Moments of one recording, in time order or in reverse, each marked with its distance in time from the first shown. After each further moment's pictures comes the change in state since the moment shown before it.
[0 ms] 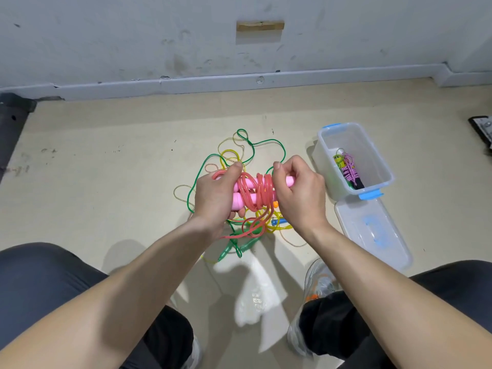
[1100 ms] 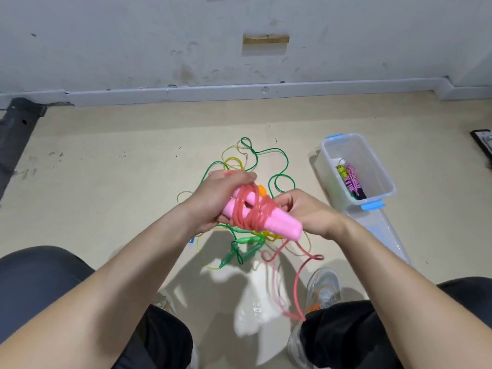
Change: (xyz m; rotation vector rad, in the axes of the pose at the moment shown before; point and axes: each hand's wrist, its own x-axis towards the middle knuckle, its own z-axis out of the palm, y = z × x) left_hand 0.002 0.031 -0.021 0.084 -0.412 -0.048; right_hand 0.018 0.026 -0.022 0.303 -0.992 0.233
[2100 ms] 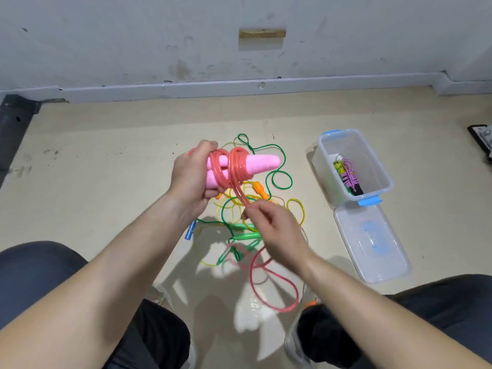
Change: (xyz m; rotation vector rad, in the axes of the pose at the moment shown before) left_hand 0.012 0.013 -0.008 -0.316 0.413 0.117; right_hand -0.022 -0.013 0.073 -0.049 0.425 -0.145
